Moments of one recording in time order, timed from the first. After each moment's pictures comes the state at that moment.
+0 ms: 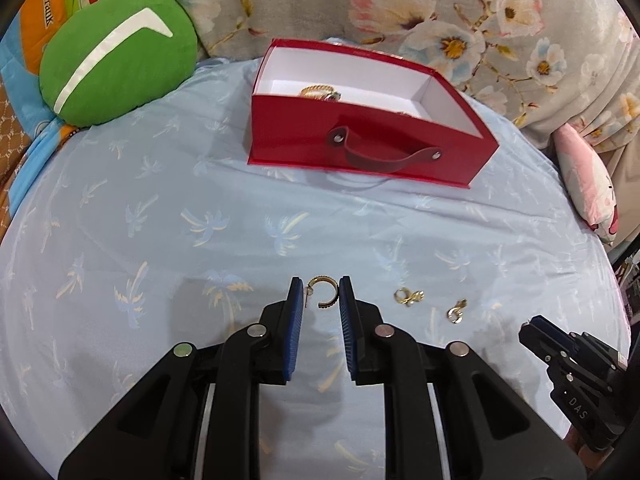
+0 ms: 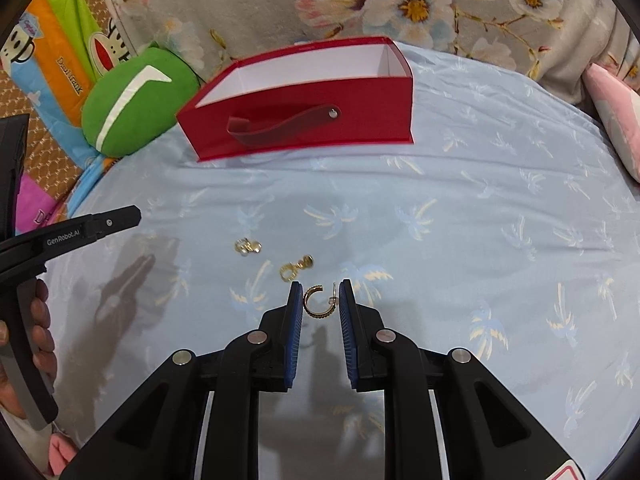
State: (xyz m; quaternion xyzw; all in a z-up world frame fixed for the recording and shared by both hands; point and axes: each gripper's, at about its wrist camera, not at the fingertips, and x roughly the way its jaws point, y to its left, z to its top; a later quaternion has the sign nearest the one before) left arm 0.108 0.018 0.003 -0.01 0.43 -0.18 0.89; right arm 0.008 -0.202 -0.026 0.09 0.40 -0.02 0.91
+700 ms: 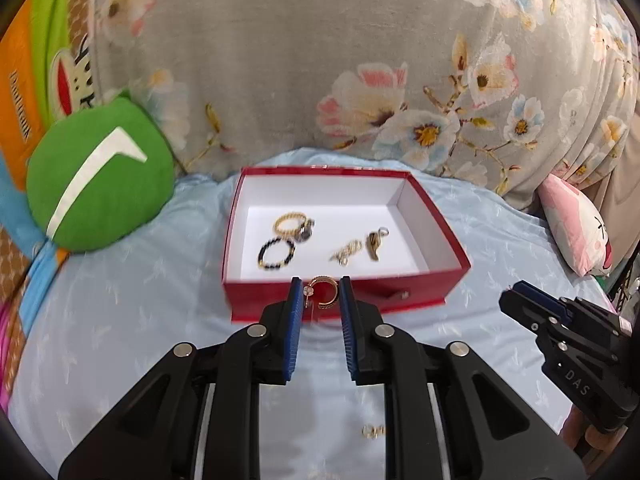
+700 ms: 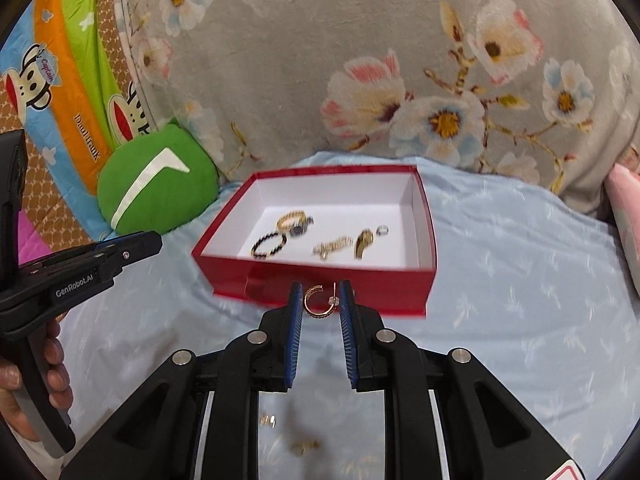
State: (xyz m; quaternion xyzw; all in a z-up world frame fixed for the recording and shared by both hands) left arm 0.173 -0.031 0.111 0.02 0.30 -0.20 0.93; right arm 0.104 -0.220 0.085 0.06 0.28 0.00 0.96
